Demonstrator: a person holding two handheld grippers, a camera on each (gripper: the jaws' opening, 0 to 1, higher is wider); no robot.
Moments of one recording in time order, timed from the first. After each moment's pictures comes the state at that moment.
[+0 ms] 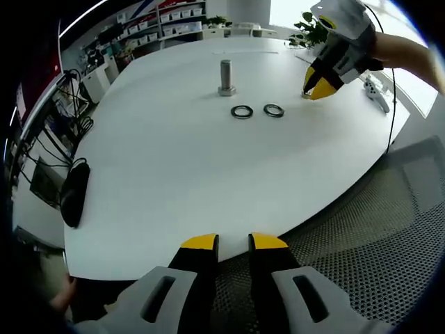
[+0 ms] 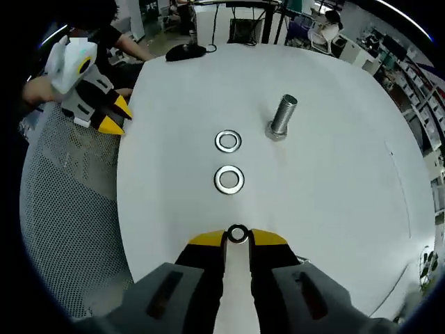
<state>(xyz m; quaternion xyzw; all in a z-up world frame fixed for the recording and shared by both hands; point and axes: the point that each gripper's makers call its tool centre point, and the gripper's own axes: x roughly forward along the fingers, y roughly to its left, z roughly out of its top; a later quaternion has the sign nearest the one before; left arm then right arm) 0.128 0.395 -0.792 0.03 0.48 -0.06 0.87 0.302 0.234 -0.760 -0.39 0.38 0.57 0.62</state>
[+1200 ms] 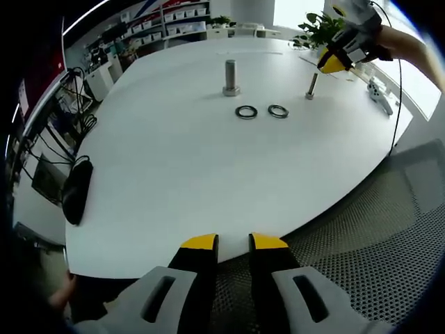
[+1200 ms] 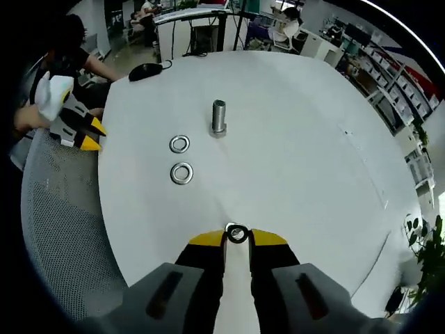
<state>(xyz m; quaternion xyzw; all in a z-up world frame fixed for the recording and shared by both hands) 0.127 0.398 -0.791 0.03 0.48 -0.05 0.87 0.352 0.202 -0.728 -0.38 0.38 0.49 0.69</state>
